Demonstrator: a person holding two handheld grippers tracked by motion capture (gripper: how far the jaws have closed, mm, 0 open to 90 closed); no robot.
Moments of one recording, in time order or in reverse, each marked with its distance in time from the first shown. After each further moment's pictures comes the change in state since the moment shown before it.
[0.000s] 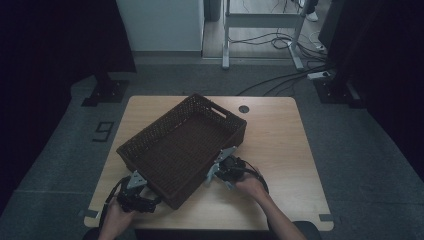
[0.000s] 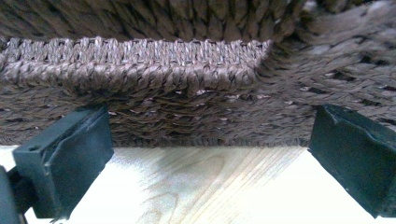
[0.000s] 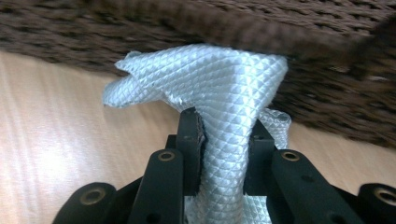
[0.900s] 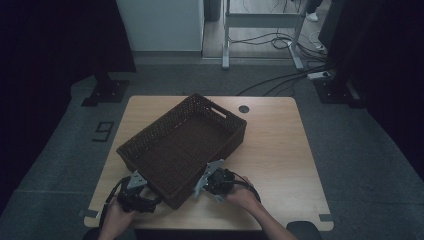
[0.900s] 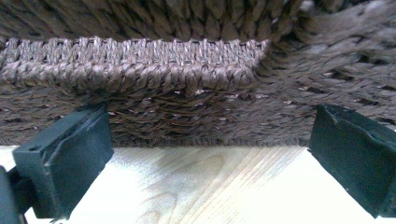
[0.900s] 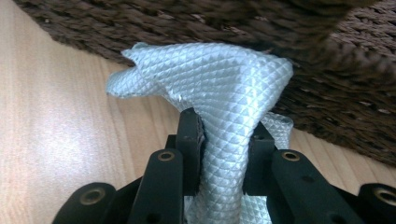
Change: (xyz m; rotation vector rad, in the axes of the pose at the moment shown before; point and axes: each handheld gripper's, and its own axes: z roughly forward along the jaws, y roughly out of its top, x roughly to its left) left arm 0.000 0.000 0.000 0.000 -0.002 0.002; right arm 0.050 0.012 0.005 -0.013 0.079 -0.106
